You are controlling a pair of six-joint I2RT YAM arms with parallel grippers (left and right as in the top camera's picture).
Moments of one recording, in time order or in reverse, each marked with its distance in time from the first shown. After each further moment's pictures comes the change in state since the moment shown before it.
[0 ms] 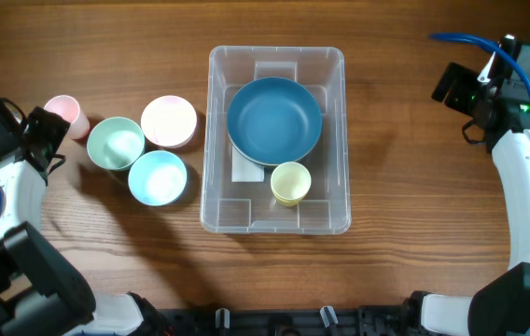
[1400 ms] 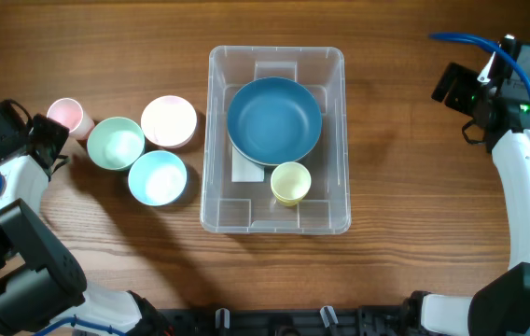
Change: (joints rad) left arm 0.000 0.098 0.000 0.076 -0.041 -0.001; right arm 0.000 0.000 0.000 0.000 0.000 0.000
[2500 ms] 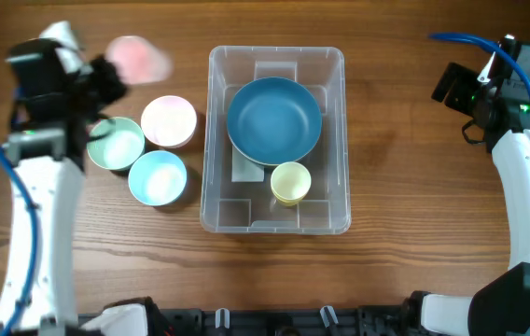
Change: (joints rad) left arm -0.472 -0.374 0.266 -0.412 0.141 0.142; right arm 0.000 0.000 0.000 0.000 0.000 0.000
